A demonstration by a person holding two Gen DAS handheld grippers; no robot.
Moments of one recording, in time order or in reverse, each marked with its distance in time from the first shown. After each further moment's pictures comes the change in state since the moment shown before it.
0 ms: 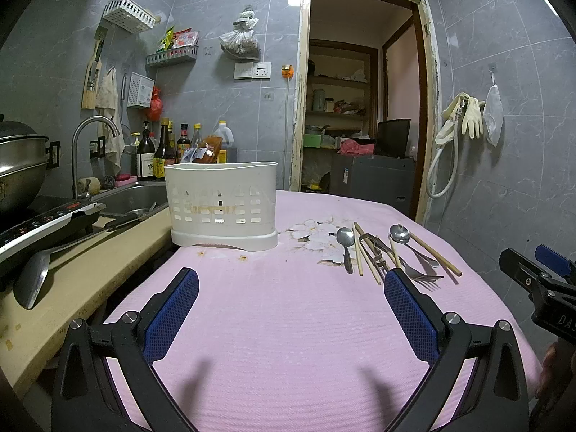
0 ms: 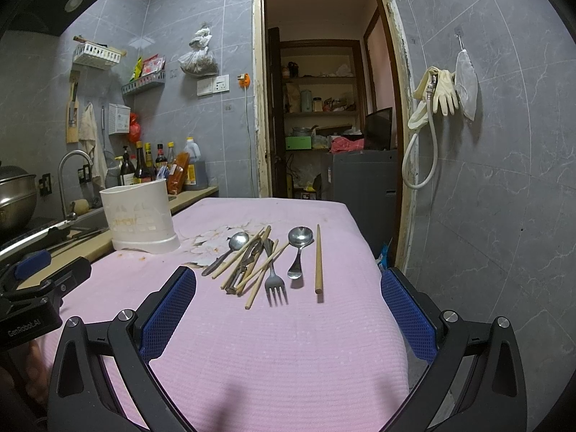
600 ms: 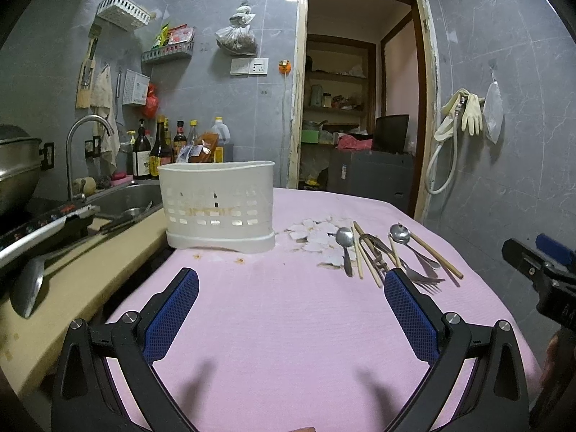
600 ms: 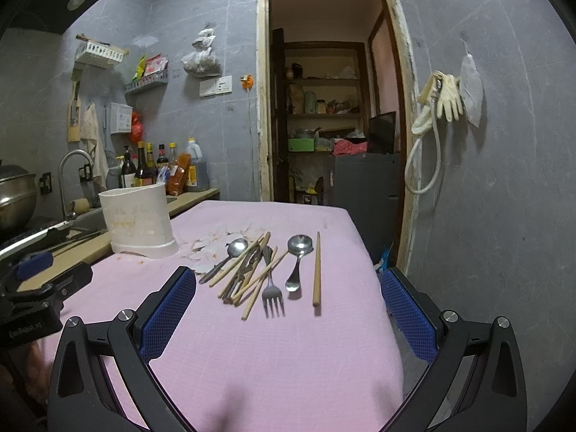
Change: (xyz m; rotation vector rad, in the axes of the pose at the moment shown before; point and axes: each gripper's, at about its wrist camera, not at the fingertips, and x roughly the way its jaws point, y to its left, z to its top) left arm 0.013 0.002 0.007 0.013 0.023 -0.006; right arm 0.010 -0.007 0.014 -0.044 -0.012 0.009
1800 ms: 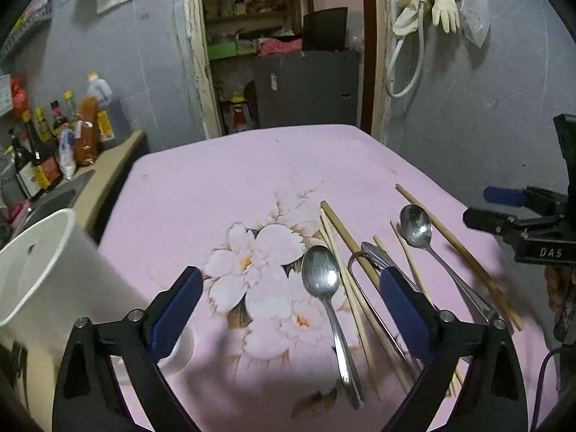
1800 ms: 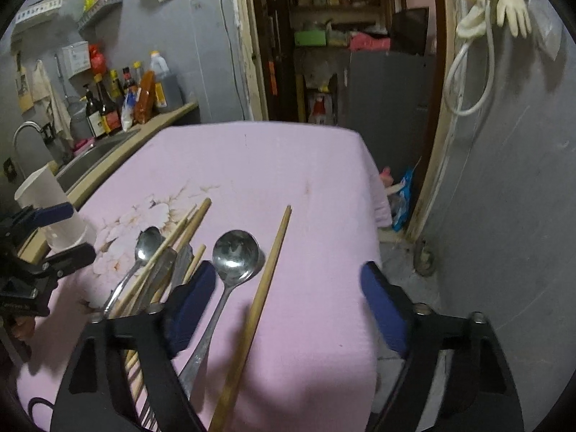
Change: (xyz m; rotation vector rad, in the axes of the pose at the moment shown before) left arm 0.252 -0.035 0.062 0.266 0.434 -0.252; right arm 0.228 -0.084 0.037 0.064 0.536 0.113
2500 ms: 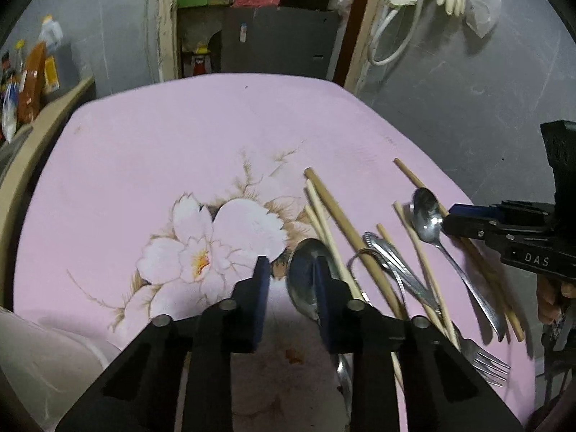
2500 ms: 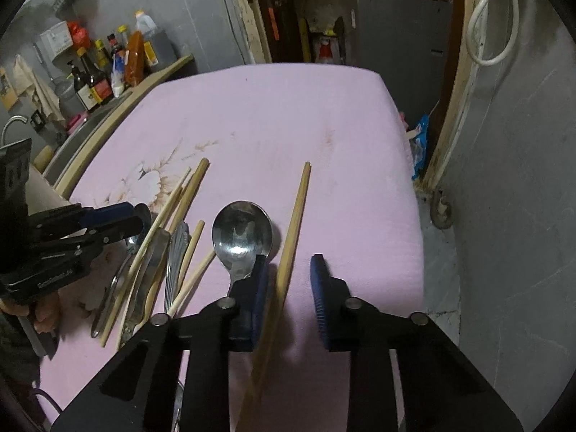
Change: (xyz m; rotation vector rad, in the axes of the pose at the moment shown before) left arm 0.073 0.031 0.010 -0.068 0.184 -0.211; right arm 0.040 0.005 0.015 0.027 0.221 0.023
